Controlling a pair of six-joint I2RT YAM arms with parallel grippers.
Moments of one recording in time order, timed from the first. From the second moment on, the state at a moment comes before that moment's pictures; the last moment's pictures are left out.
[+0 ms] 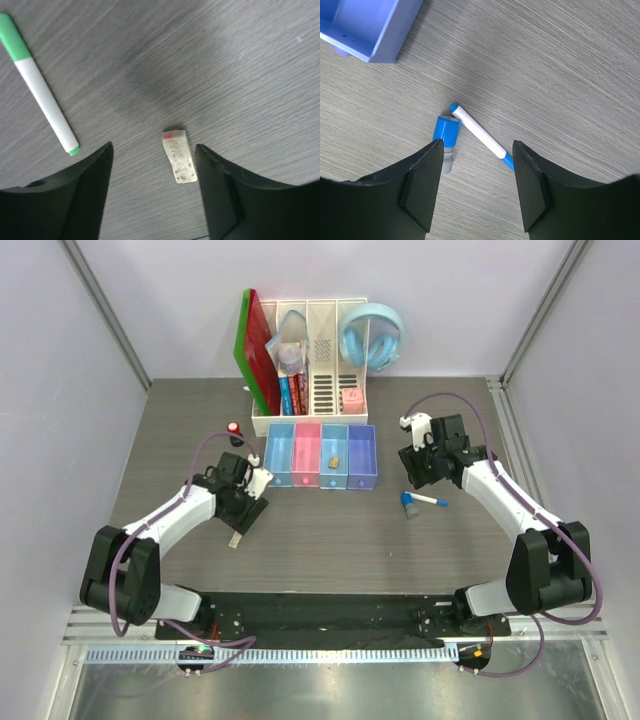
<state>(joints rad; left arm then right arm) -0.34 1.37 0.80 -0.61 -0.02 0.33 0.21 1.40 1.01 -0.51 -0.08 -0.29</state>
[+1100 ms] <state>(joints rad) -0.34 1.51 0.87 -0.78 0.04 0.34 0.07 1.43 0.87 -0.58 -0.01 -0.71</state>
